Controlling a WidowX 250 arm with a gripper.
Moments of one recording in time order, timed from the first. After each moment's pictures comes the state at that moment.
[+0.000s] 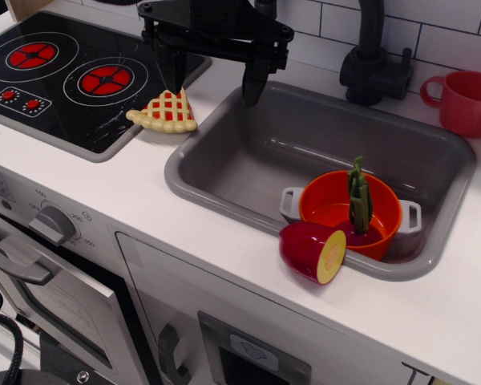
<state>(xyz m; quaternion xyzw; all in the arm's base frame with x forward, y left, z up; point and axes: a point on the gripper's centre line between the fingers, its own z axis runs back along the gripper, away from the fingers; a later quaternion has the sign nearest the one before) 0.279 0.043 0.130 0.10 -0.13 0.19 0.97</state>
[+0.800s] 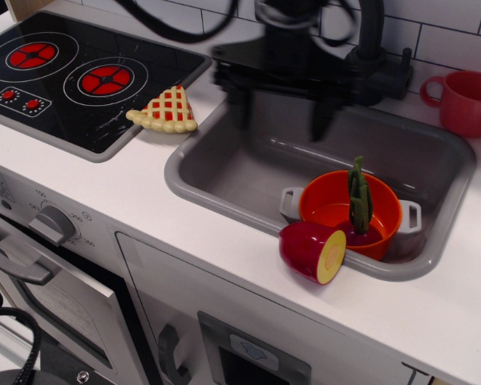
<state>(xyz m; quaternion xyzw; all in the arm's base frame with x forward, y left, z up) 0.294 -0.013 0.103 0.05 -0.13 0.17 0.97</state>
